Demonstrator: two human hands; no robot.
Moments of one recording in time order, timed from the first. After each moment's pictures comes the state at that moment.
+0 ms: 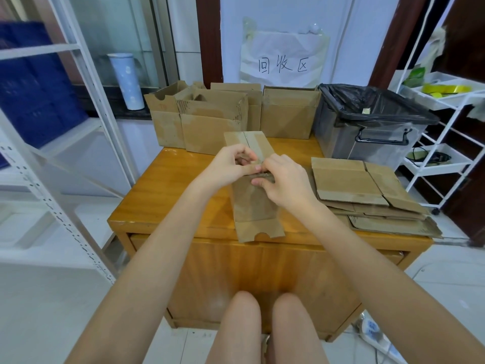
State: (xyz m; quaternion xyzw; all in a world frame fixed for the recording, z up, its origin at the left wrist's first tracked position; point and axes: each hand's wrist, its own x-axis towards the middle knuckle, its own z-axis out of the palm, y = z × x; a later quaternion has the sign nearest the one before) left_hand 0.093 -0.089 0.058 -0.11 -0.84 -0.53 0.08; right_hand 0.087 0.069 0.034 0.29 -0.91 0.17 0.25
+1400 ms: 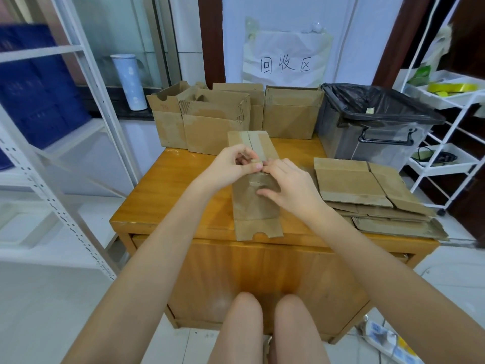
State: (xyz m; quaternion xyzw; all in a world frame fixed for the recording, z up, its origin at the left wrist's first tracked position) left_hand 0.088 -0.092 0.055 -0.11 -0.85 -0.51 0.08; right_hand 0.072 0.087 0.013 0.38 -0.86 0.16 0.30
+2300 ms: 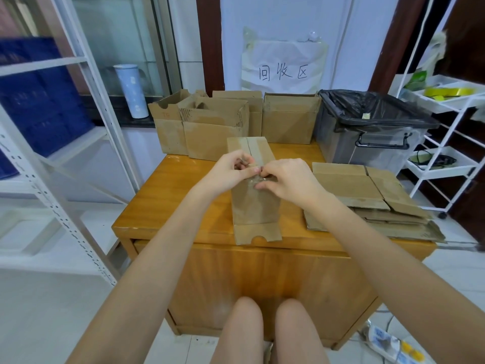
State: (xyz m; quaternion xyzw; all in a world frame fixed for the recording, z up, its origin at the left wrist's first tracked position) left_hand 0.091 -0.091 0.056 -0.11 -0.85 -0.51 0.08; right_hand 0.074 0.082 0.055 0.37 -0.90 0.11 0.22
